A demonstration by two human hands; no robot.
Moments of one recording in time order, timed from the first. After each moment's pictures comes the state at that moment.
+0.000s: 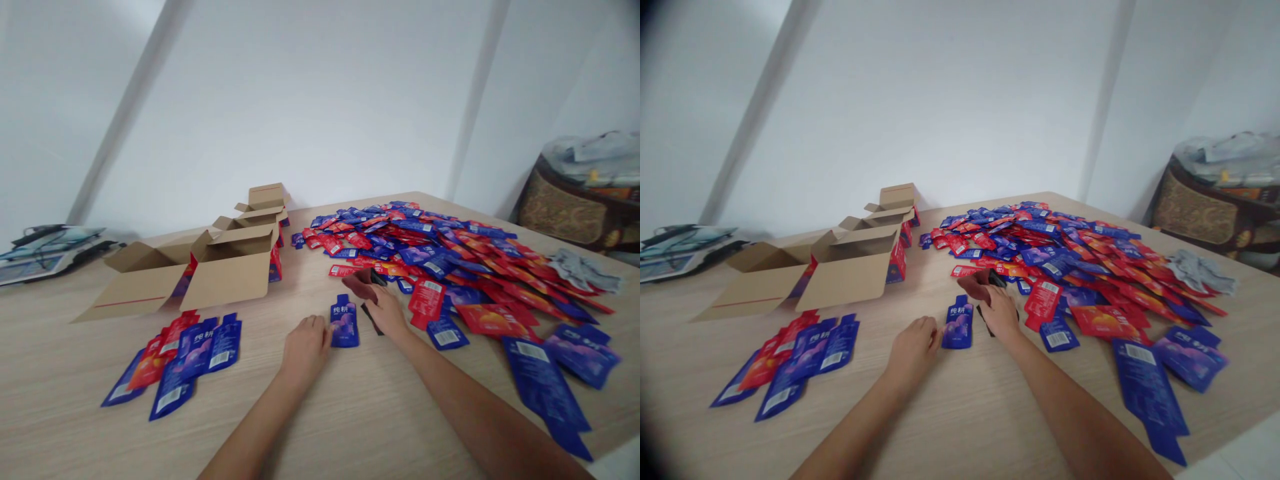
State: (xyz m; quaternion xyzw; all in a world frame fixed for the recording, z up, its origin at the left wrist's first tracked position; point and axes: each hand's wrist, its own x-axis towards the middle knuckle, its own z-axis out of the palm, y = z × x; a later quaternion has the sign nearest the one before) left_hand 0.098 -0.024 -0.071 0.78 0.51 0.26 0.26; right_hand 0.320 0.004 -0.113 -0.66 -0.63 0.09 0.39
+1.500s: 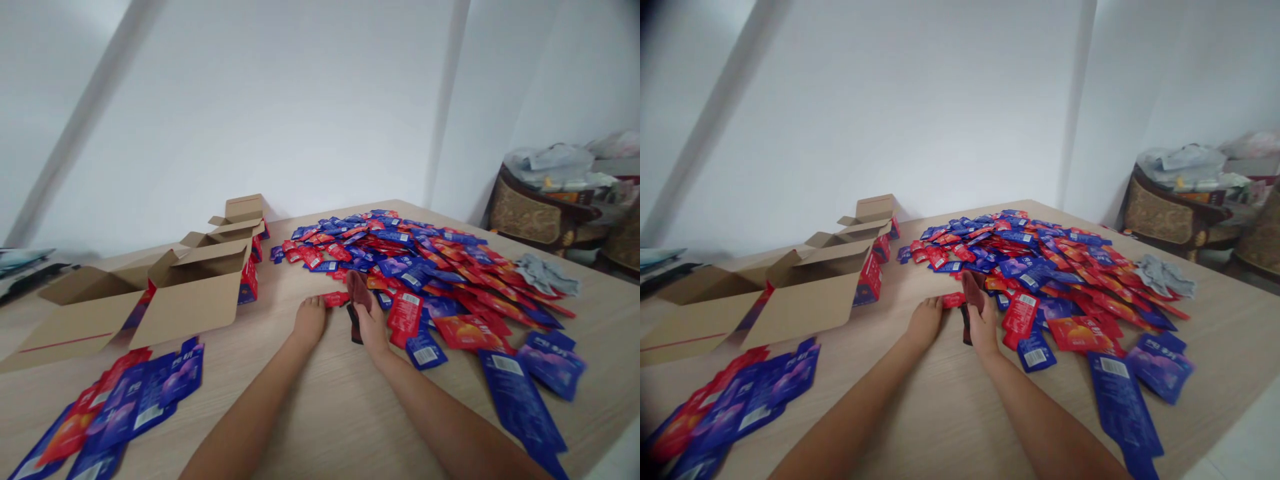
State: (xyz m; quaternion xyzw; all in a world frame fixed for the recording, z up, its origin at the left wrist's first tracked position) left_hand 0.180 0.091 -0.100 0.89 0.45 0.09 -0.05; right_hand 0.322 0.020 -0.122 -0.55 -0.40 0.21 0.71
